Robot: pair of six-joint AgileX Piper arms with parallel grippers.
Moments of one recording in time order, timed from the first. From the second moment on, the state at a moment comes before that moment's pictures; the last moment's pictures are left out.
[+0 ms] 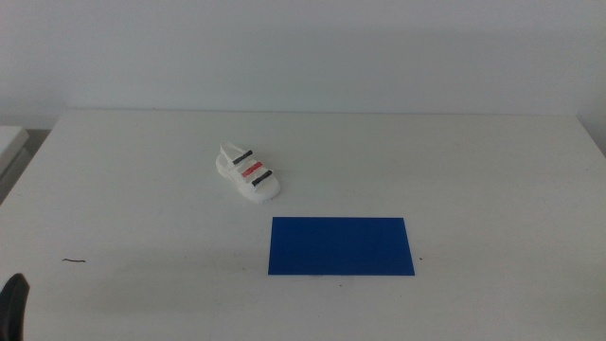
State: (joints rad) left arm 0.03 0.02 -0.01 -0.01 0.16 0.06; right arm 0.03 0.00 0.00 -0.04 0.27 0.14
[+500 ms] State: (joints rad) left arm -0.14 1.12 -1.12 -0.03 1.01 -0.26; right arm 0.03 0.00 0.00 -0.04 0.27 0.14
